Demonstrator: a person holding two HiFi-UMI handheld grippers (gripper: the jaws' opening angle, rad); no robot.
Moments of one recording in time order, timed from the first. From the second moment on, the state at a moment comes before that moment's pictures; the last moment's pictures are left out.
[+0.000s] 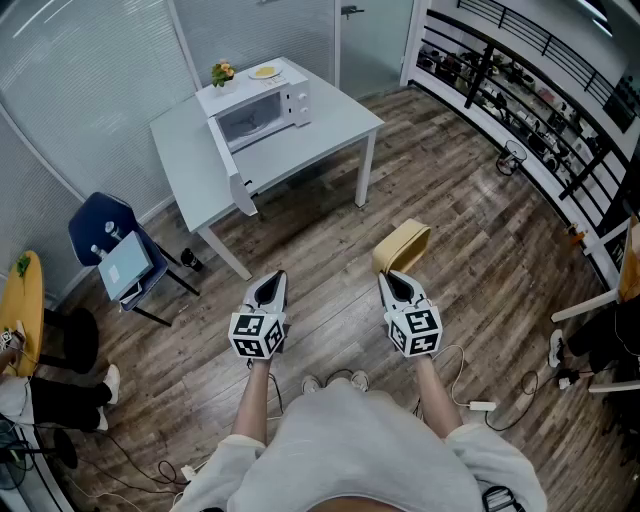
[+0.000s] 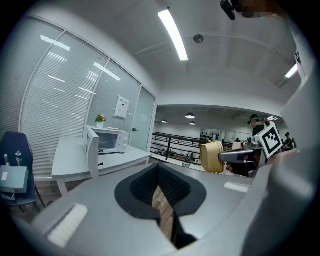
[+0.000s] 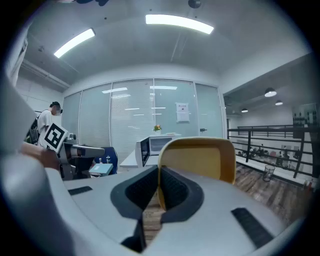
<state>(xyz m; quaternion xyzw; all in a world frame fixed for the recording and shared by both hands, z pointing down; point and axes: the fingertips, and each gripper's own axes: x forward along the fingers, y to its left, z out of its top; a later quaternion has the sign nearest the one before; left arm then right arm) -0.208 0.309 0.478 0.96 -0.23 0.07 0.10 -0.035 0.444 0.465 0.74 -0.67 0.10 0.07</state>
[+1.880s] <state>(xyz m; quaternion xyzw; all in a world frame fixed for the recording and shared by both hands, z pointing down) -0.096 0.348 0.507 0.96 -0.22 0.09 0.12 0.066 0.472 0.494 0.72 -0.68 0.11 0.08</state>
